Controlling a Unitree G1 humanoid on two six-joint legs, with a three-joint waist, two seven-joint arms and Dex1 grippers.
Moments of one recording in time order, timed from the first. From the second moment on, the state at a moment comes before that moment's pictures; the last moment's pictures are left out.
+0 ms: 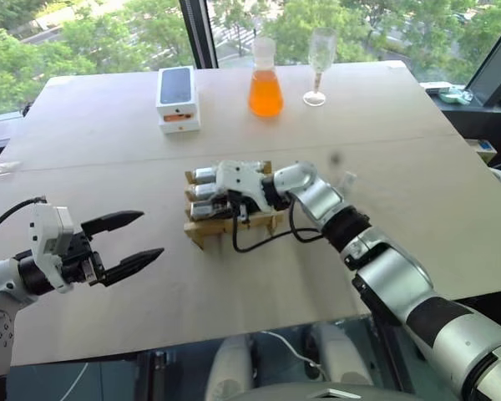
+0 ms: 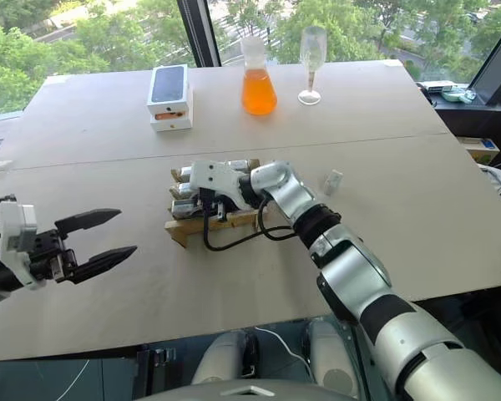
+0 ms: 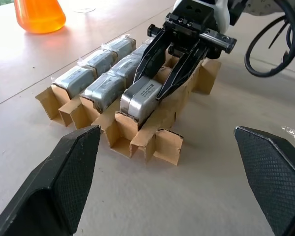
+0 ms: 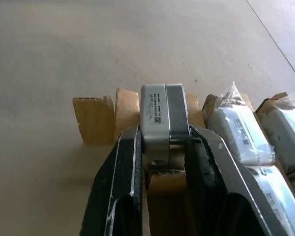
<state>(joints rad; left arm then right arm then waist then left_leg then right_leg) 0.19 0.87 0.56 -0.14 -0.66 0.24 -1.26 -1.12 0.08 0.37 0.87 0.00 0.03 1.14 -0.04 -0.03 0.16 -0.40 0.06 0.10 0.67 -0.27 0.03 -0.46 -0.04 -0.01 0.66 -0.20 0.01</state>
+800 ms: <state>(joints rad) 0.20 0.86 0.56 -0.15 -0.66 0.25 -1.24 -1.21 0.13 0.33 1.13 -0.08 -0.07 1.17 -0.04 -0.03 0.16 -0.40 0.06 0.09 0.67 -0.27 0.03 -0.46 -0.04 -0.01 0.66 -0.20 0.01</state>
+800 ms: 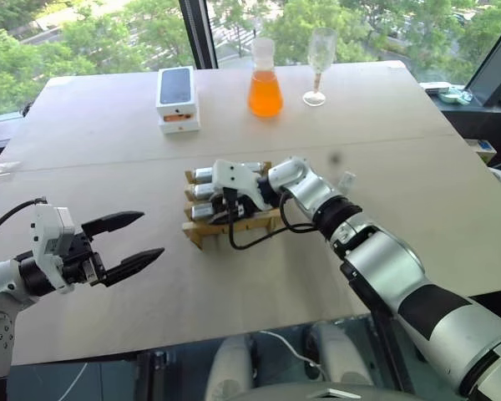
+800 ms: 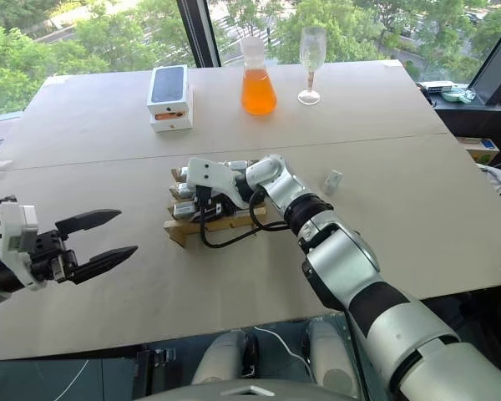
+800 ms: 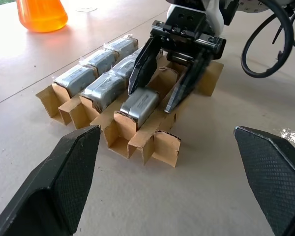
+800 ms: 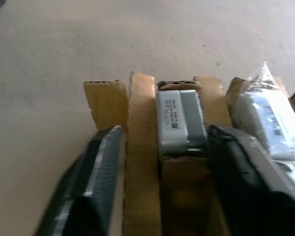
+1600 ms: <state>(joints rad) 0.09 0.86 0.47 -0.10 -0.65 0.25 -1.27 -0.67 -0.35 -0.02 -0.18 0.19 0.74 0.93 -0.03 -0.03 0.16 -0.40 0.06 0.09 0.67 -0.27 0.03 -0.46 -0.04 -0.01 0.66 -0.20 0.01</state>
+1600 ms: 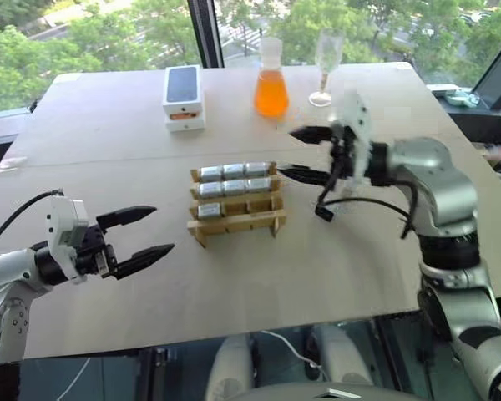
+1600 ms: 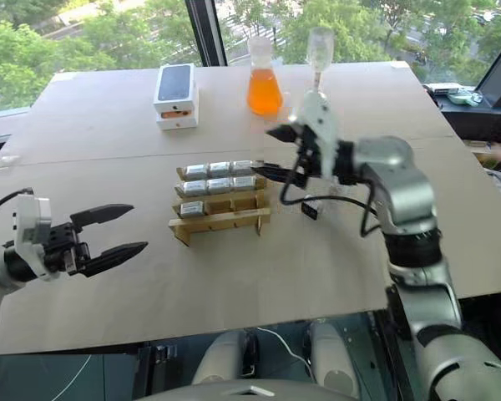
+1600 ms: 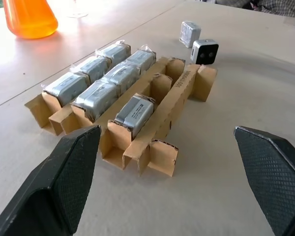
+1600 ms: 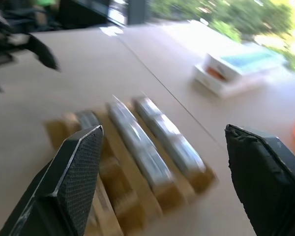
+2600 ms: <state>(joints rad) -0.01 0.87 0.39 -0.01 -0.61 0.23 -1.33 -0.16 -0.33 0.03 -0.33 0.20 0.62 0.55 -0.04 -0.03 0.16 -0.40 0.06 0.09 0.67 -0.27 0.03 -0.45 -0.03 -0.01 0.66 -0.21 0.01</state>
